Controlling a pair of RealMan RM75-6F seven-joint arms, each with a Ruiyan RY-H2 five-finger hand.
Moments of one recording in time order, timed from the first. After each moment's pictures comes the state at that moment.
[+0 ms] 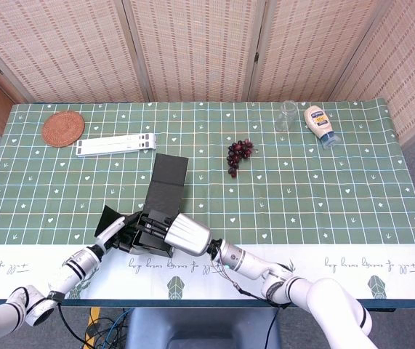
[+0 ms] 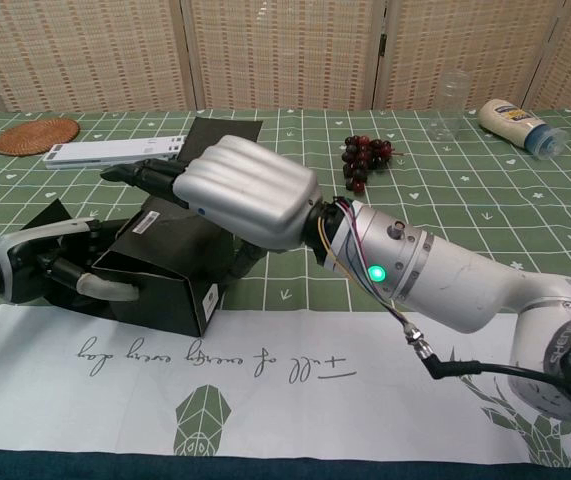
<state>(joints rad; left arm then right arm) -0.69 -1.61 0.11 -1.00 1.62 0.97 -1.49 1.02 -2.07 0.04 -0.67 -1.79 1.31 0.05</state>
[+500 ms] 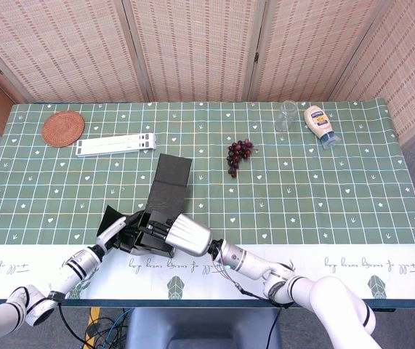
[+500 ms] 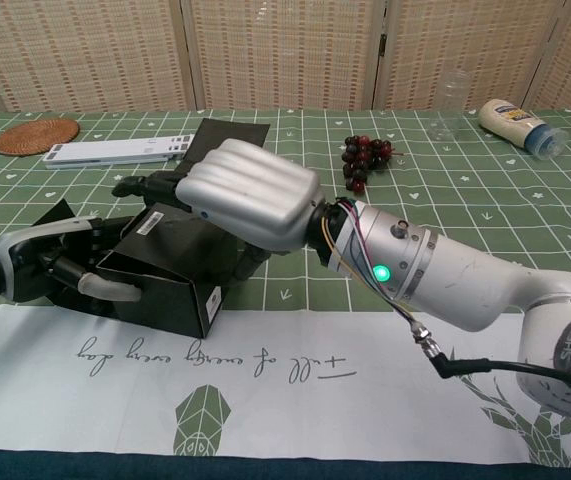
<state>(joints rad) -0.70 -1.61 0.12 -1.00 1.63 0.98 -1.50 1.02 -2.04 0.03 -0.71 -1.79 1.29 0.04</state>
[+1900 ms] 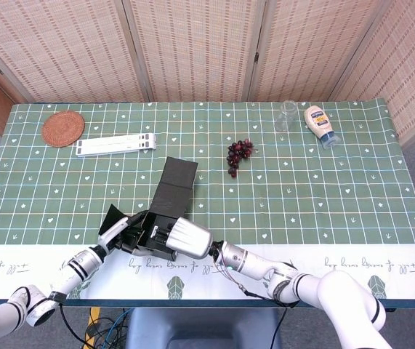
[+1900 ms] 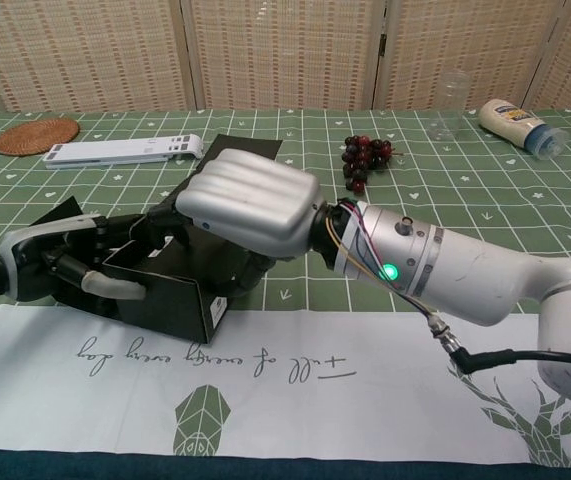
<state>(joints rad) -0.70 -1.61 0.12 -1.03 1.63 0.99 -1.51 1.03 -1.97 0.00 -0.83 -1.80 1.22 0.01</state>
